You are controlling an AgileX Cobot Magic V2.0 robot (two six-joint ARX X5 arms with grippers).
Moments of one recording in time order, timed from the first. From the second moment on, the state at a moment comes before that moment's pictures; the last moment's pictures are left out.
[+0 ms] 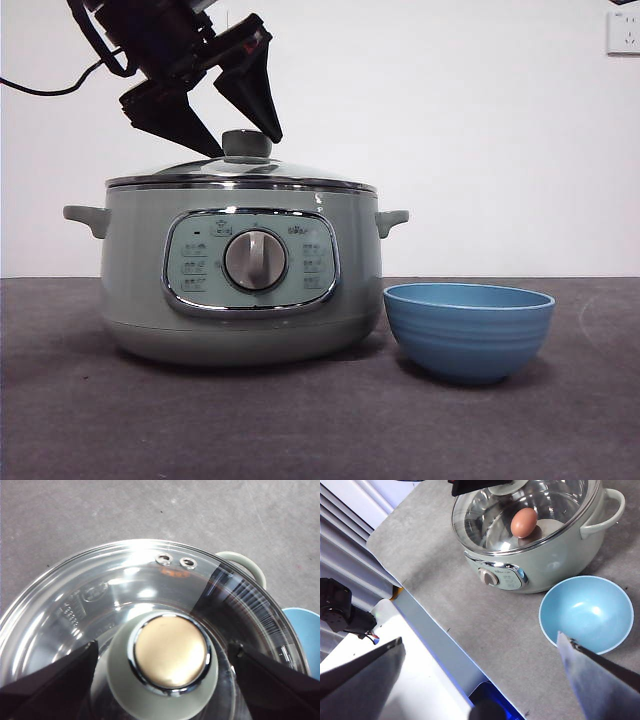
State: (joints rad) left arm -0.43 1.56 1.30 -0.43 0.21 0.04; right arm 0.20 0.88 1.07 -1.02 -0.73 -0.18
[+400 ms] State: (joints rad) left arm -0.45 1.56 1.30 -0.43 0.21 0.04; right arm 0.20 0.88 1.07 -1.02 -0.73 -0.18
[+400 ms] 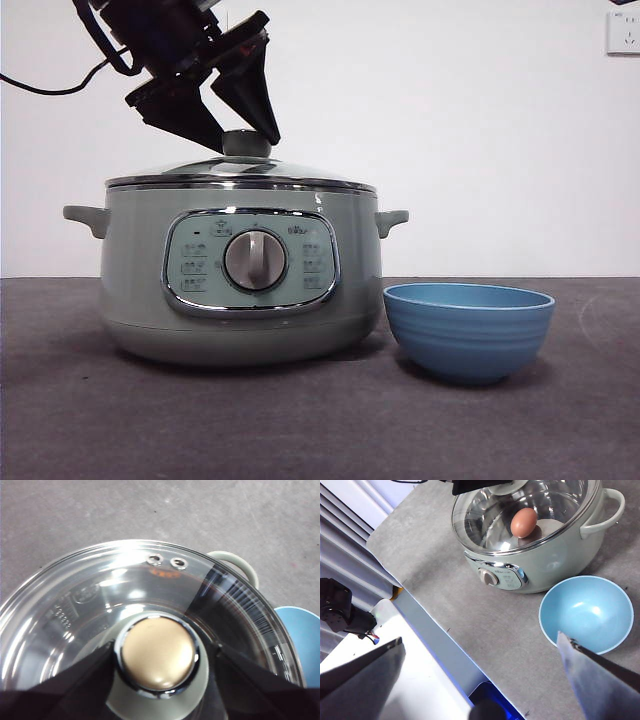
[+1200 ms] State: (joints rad) left arm -0.45 1.56 1.30 -0.43 0.20 0.04; right arm 0.20 0.88 1.07 -1.02 -0.73 -0.18
